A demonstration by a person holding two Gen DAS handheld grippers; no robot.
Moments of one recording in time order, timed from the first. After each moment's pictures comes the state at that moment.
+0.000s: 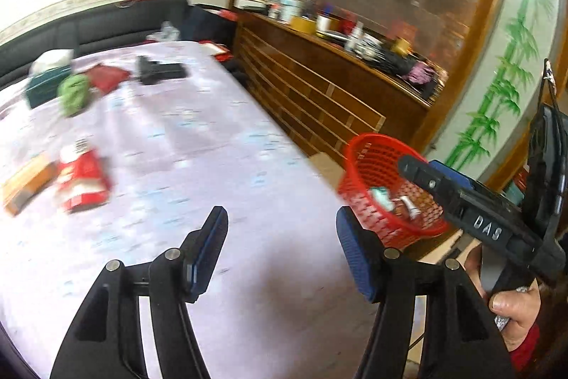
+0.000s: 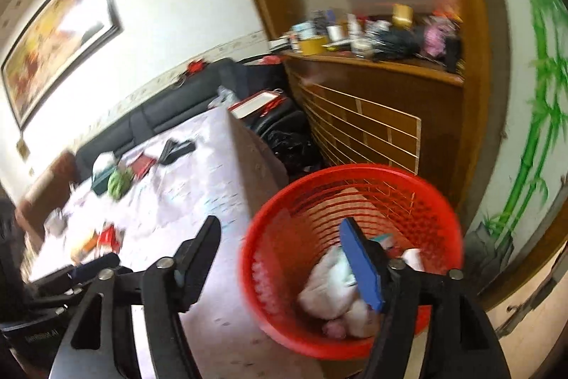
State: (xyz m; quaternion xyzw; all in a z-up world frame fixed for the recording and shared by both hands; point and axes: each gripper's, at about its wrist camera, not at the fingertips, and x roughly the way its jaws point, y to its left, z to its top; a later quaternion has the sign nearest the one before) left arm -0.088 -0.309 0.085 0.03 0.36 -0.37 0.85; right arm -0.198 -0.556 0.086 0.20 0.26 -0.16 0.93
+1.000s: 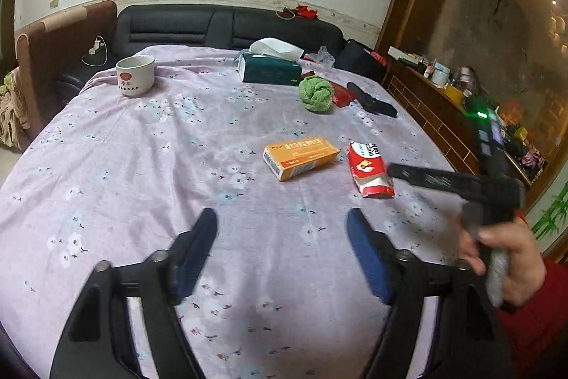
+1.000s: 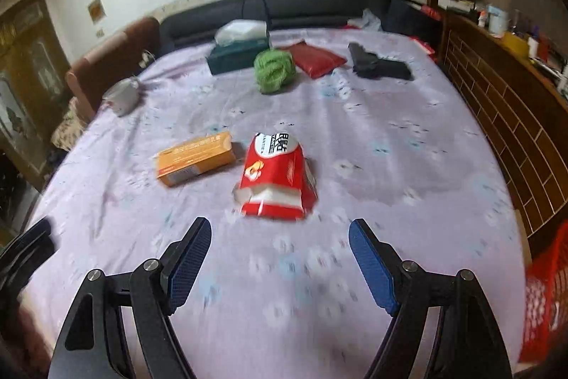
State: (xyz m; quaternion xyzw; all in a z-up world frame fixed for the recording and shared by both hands) left arm -0.036 -0.013 0.083 -0.05 0.35 -0.15 0.92; right arm 0.016 -0.281 0.058 0.06 0.42 0.04 0.90
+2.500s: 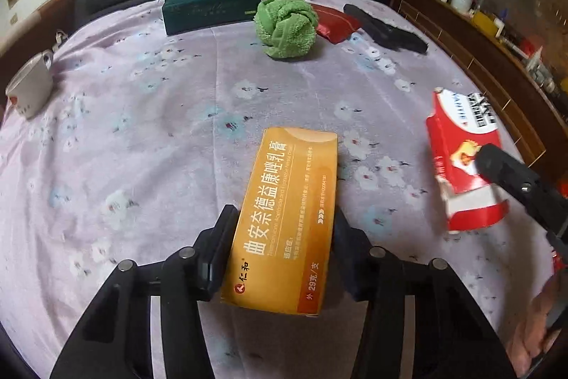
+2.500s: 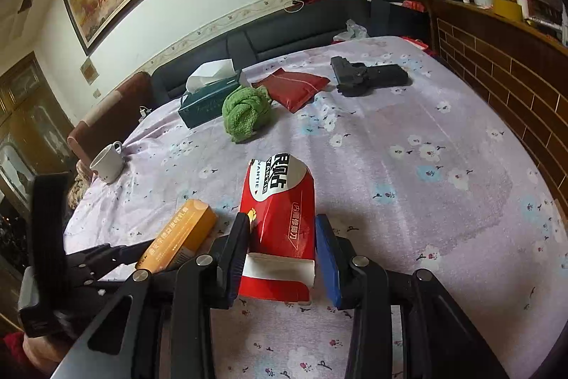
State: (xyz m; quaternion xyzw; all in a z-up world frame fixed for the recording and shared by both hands) left arm 0.126 -0.147 0.009 0.03 0.46 -0.16 0.87; right arm 0.062 -0.332 0.031 0.17 0.34 0.04 0.92
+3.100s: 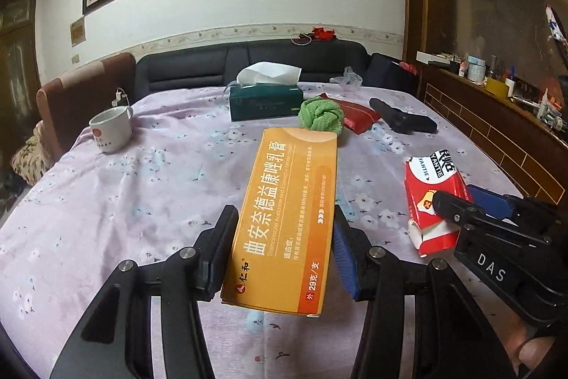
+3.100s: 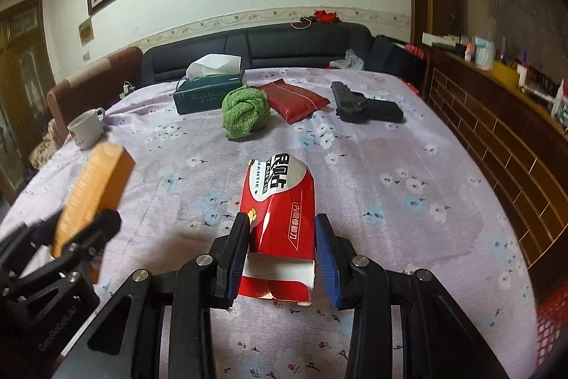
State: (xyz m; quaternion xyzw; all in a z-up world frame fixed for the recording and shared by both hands) left arm 0.049 -0.130 0.049 0.02 0.27 -0.06 0.96; right arm 0.052 -0.294 0.035 0.04 0.32 0.00 0.95
